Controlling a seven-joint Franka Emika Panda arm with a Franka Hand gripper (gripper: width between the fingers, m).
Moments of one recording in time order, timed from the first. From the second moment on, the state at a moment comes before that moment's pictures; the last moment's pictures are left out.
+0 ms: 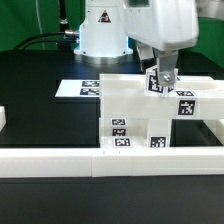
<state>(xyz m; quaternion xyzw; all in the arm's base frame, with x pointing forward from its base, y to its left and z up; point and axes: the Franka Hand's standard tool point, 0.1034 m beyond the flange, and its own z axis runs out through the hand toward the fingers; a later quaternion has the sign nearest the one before) 0.644 0.020 0.119 -0.76 0.64 0.02 0.08</state>
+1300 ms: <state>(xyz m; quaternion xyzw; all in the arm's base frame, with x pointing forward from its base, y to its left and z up) 0.646 0.014 0.116 -0.91 0.42 0.02 0.06</state>
